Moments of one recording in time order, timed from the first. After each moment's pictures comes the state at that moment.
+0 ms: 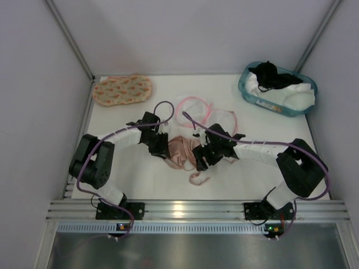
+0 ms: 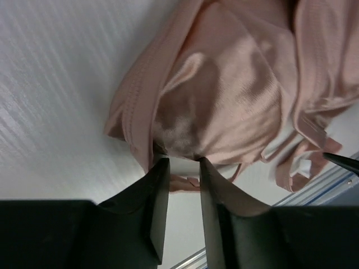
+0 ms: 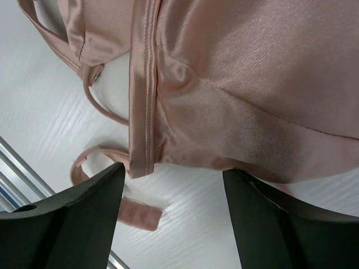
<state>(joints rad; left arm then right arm) -0.40 1.62 0.89 -0.47 0.42 -0.34 0.76 1.55 0.80 -0.29 -0.29 0.15</state>
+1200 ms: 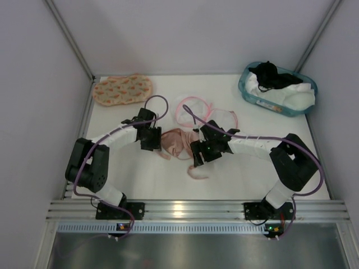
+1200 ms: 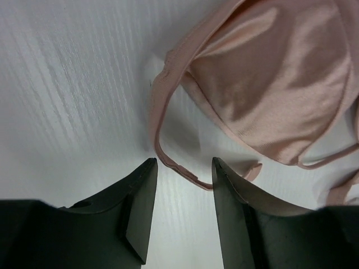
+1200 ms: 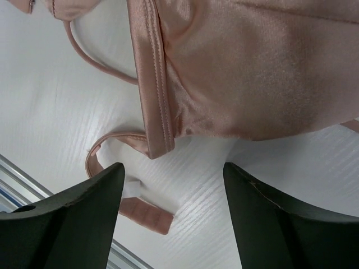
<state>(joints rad) -0.36 1.57 0.92 -0.51 0.12 -0.32 0.76 1.63 0.92 -0.39 -0.21 0.33</state>
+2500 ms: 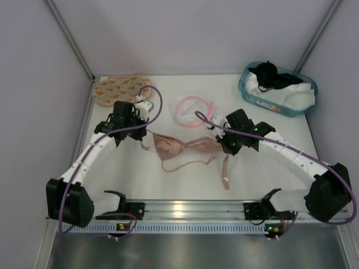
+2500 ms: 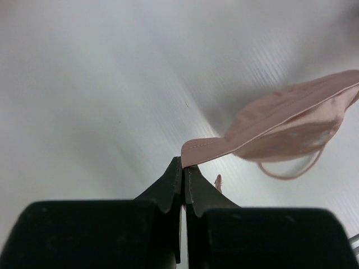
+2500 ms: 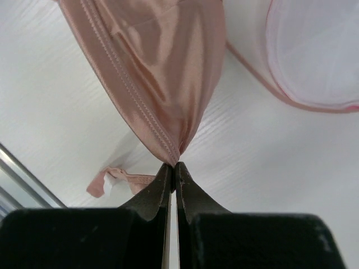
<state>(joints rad) -0.24 1.26 0.97 -0.58 0.21 0.20 0.59 1.29 0.96 -0.72 -0.16 -0.30</state>
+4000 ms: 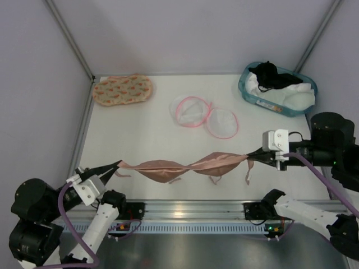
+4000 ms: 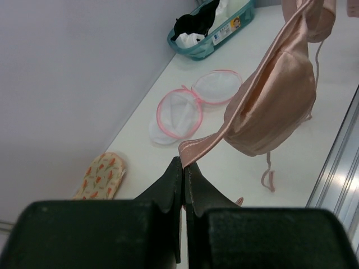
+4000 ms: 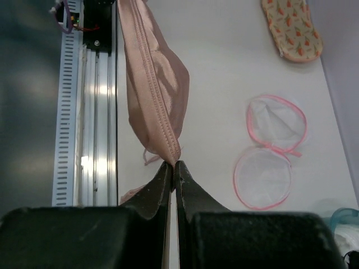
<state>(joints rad) -0.24 0.40 1.40 -1.08 0.65 0.55 0.69 0.88 1.66 -1.33 -0.57 -0.64</state>
